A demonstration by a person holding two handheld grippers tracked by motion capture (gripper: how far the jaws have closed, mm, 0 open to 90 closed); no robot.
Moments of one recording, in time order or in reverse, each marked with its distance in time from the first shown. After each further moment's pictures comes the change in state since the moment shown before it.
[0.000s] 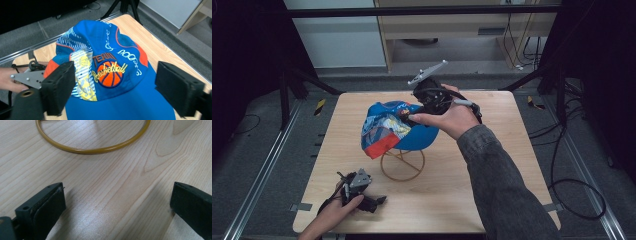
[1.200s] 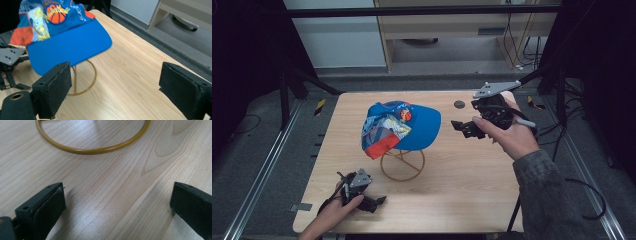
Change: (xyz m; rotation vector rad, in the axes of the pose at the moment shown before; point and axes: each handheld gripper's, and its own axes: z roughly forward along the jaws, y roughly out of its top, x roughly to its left) left arm 0.000 0.000 0.000 -0.001 0.001 0.000; right arm -0.041 -0.095 -0.081 -0.068 -0.172 0.086
